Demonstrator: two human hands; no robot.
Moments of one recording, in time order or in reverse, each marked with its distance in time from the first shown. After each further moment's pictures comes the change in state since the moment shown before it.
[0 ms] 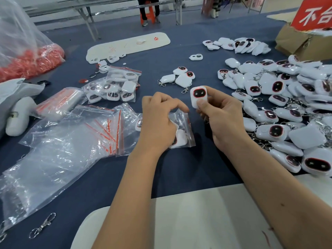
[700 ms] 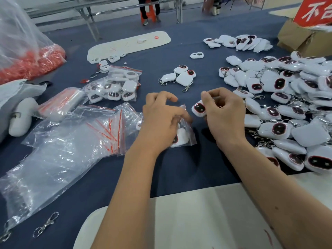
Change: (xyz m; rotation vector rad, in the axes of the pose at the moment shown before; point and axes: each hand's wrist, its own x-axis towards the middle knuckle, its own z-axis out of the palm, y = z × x) left_hand 0.002 -0.007 -0.005 0.176 -0.153 0.096; right_hand 0.002 0.006 -0.001 -0.414 0.217 -0.147
